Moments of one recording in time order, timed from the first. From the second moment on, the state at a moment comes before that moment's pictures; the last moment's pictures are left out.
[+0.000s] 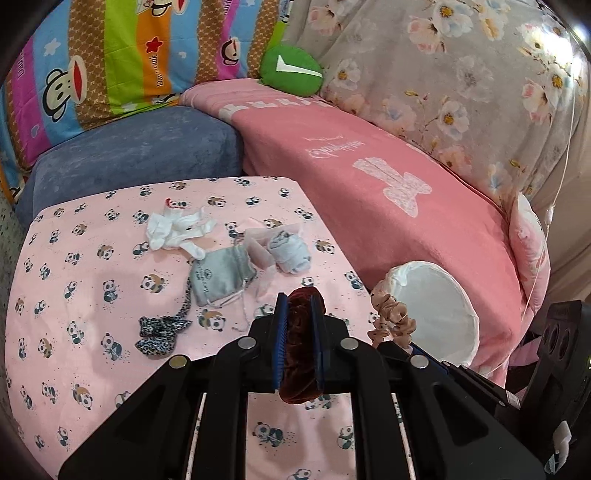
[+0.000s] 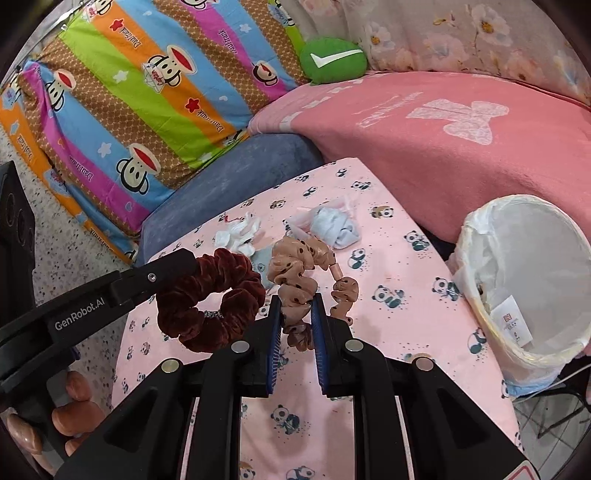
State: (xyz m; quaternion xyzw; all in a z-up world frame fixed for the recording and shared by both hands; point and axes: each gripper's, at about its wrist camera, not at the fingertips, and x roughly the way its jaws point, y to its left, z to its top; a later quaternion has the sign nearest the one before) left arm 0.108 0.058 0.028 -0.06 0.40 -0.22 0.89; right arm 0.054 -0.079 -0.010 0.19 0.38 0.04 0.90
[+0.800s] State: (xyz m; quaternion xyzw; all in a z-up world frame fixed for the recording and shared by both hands) left arm 0.081 -0.102 0.035 0.02 0.40 -0.32 0.86; right arm -0.005 -0.231 -0.015 0.25 0.34 -0.08 0.90
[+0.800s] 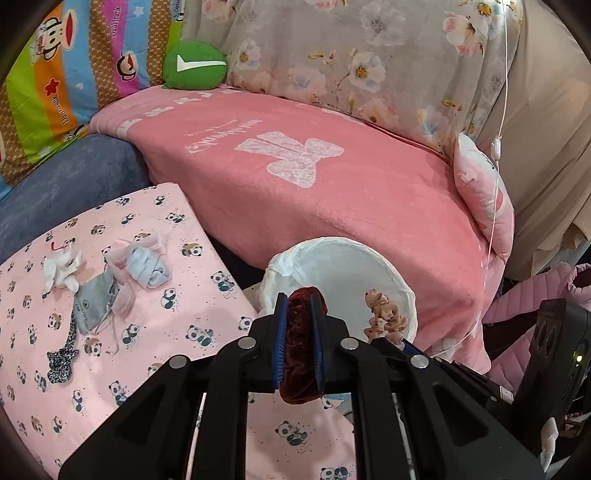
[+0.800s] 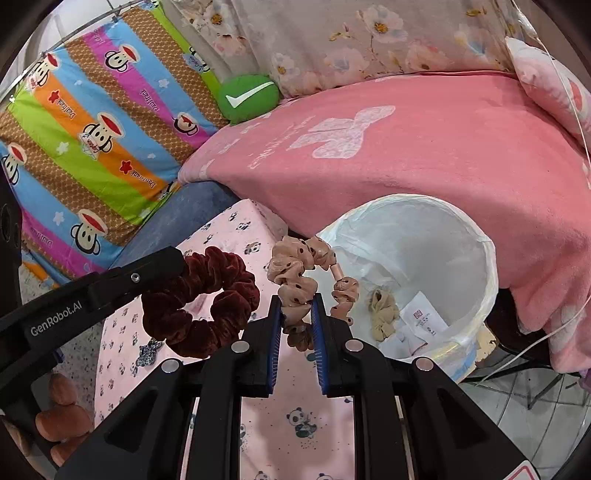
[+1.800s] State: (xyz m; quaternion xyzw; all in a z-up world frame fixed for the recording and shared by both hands) left arm 0.105 -0.151 0.016 0.04 0.42 -0.31 0.85; right arm 0.010 -0.288 -0.035 0.27 0.35 -0.13 0.89
